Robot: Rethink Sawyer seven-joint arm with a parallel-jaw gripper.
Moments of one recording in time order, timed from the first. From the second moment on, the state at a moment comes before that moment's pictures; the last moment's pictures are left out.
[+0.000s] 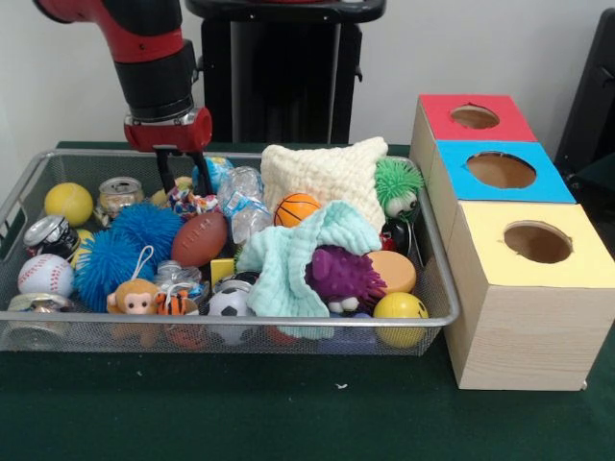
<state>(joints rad) -0.91 -0.53 0.23 2.02 -0.16 0.12 1.43</state>
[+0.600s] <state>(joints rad) -0.87 -0.53 0.23 2.02 -0.16 0.08 1.43</state>
